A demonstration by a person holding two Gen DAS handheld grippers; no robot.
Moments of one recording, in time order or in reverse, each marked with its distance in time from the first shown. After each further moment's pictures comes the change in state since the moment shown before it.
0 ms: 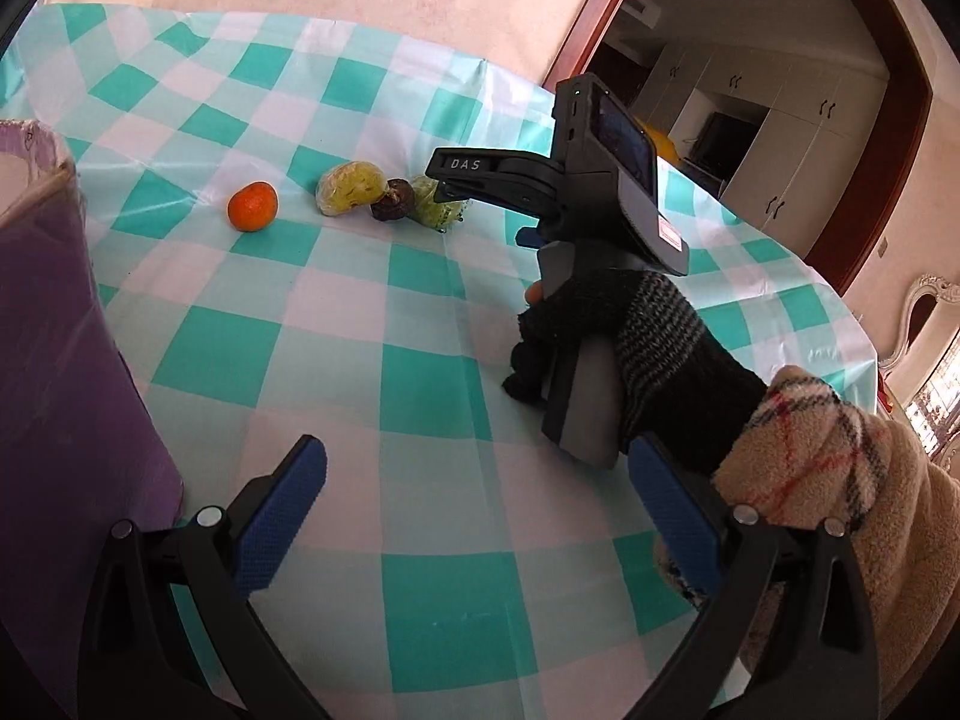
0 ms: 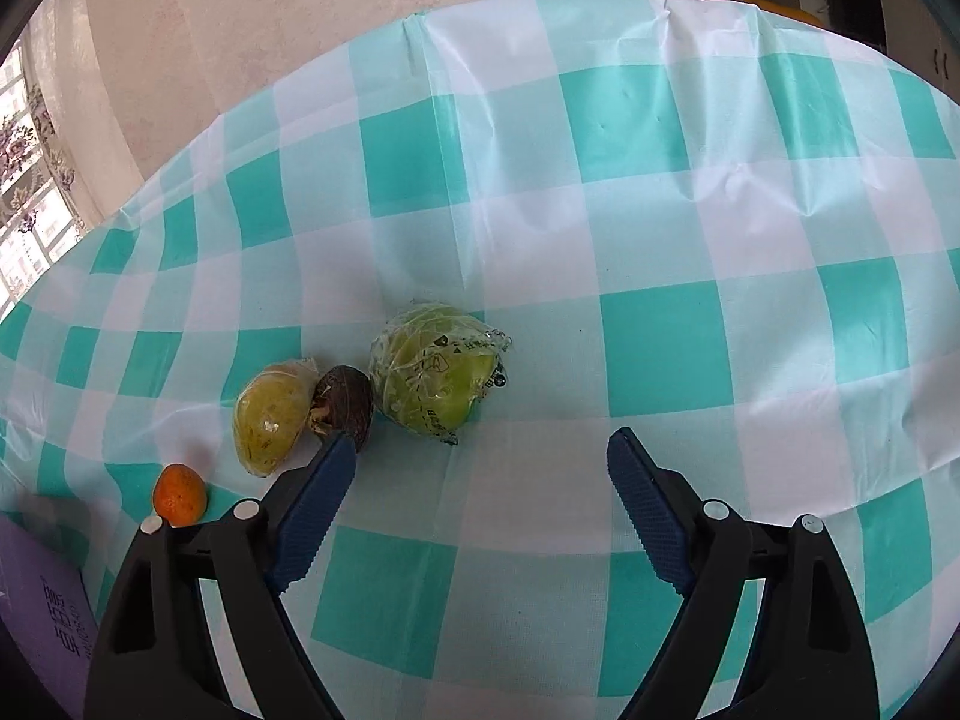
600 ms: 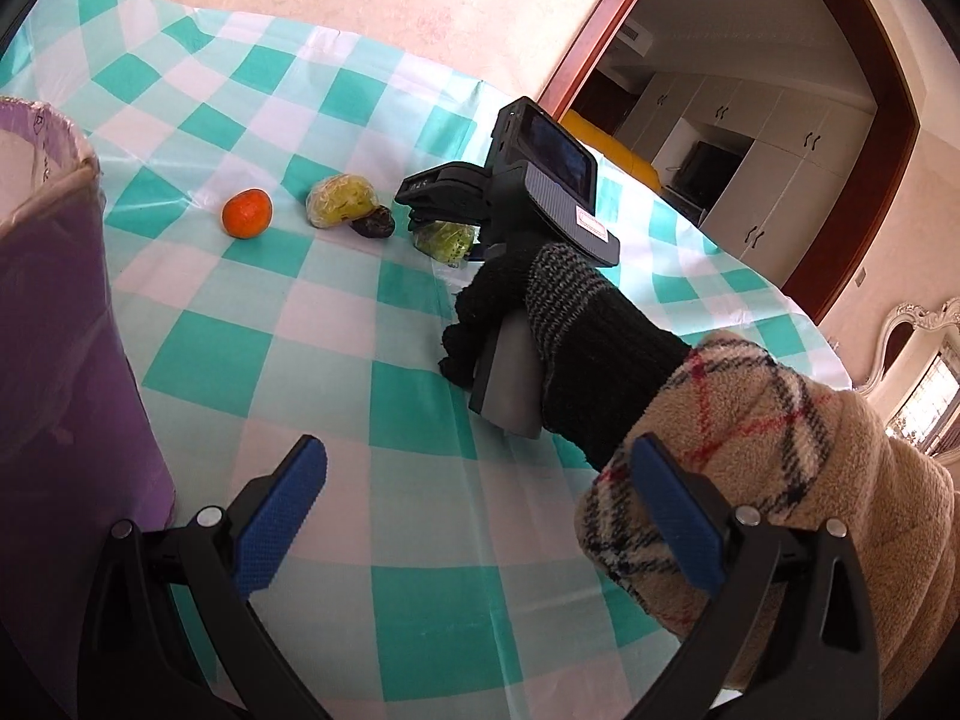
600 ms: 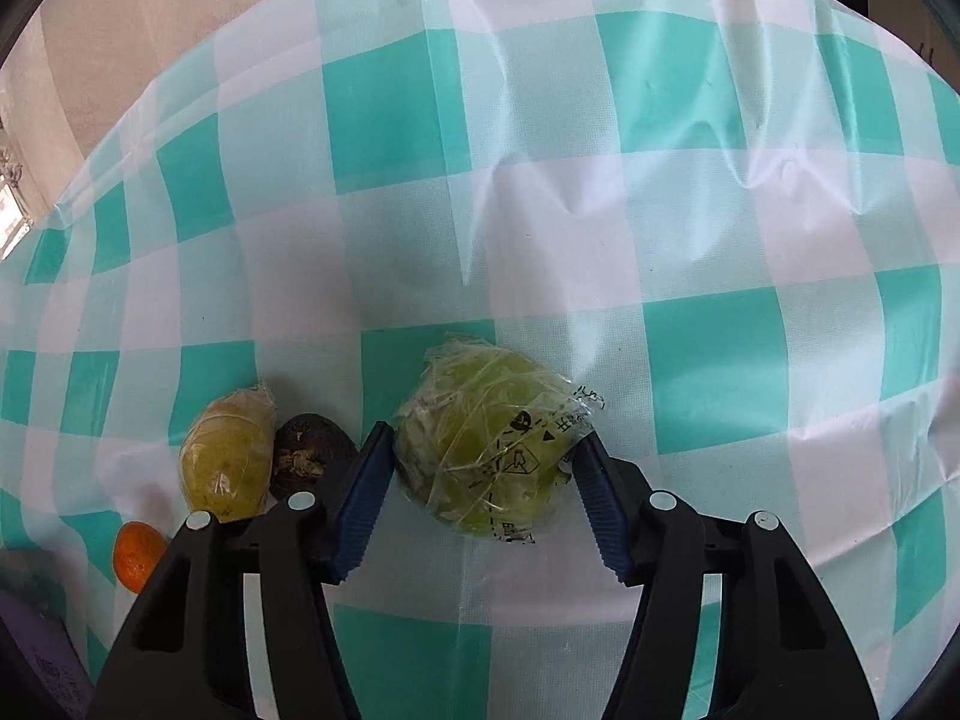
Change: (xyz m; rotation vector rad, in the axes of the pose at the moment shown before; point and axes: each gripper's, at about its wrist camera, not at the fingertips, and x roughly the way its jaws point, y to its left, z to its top) left arm 0.001 0.006 0.004 -0.037 -0.027 -0.046; right arm 0.028 0.015 0.007 0.060 0.070 -0.091
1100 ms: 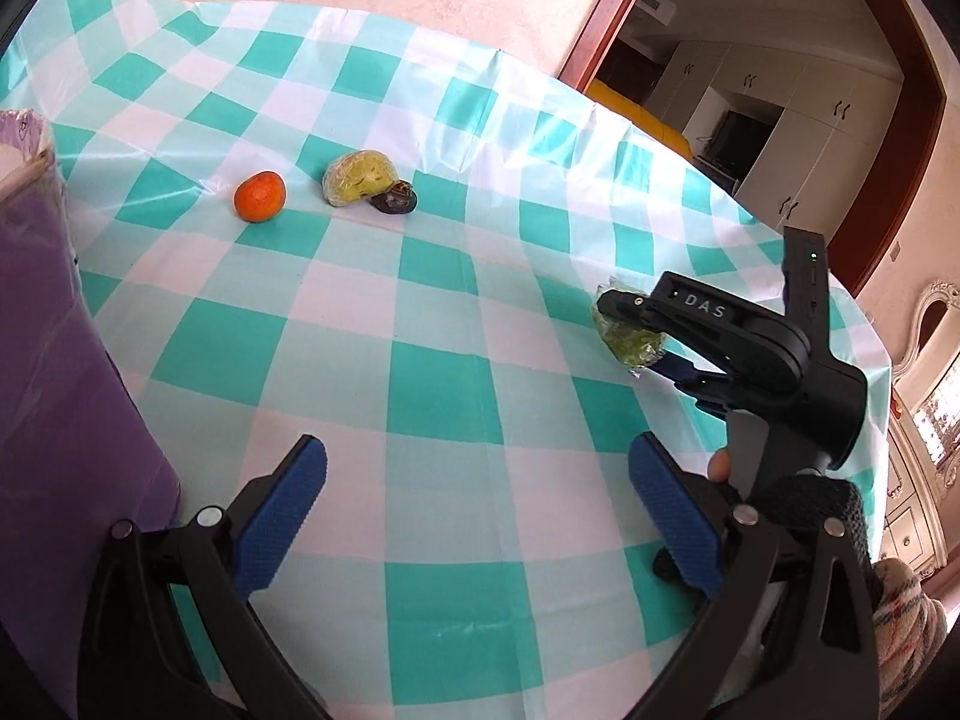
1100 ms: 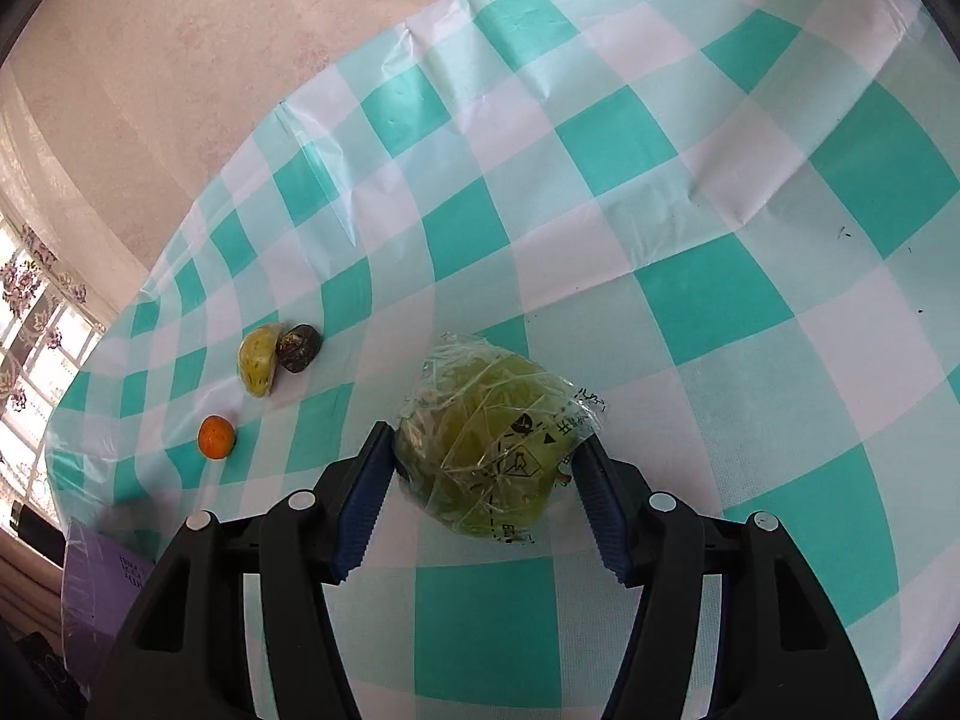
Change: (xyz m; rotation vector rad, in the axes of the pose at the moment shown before) left arm 0.020 -0.007 0.002 0.034 0.083 0.123; right arm -0.113 -0.132 -0.103 0.254 -0.085 0.192
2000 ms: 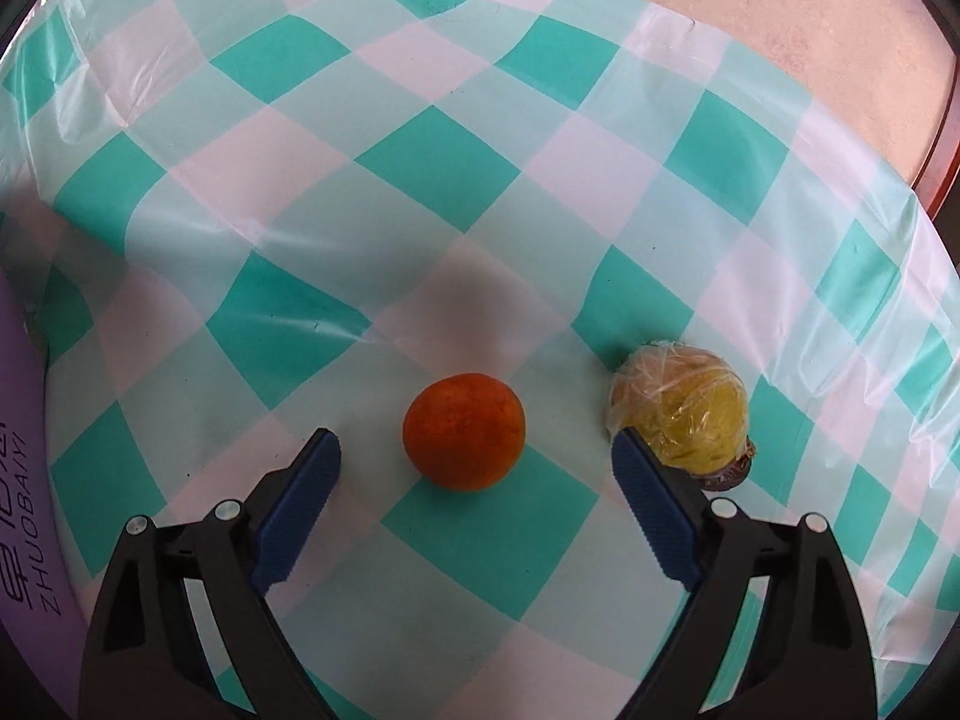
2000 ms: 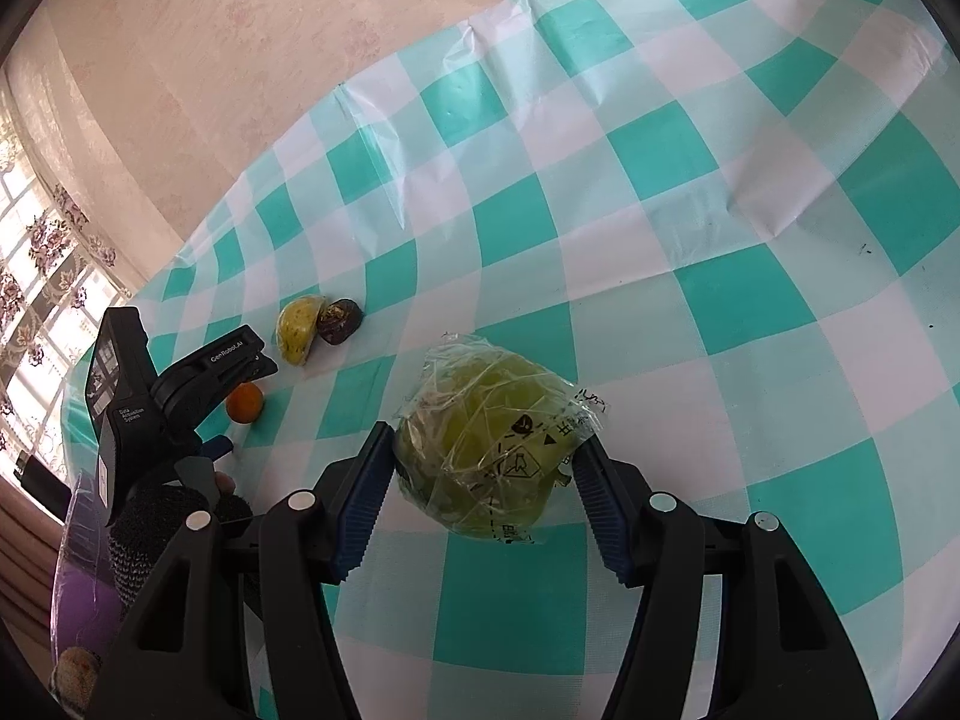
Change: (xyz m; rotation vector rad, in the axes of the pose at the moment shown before) left arm 0.115 0.104 0.145 -0.413 -0.050 0.593; right arm -0.001 0.019 -0.006 -0.108 0.015 0.045
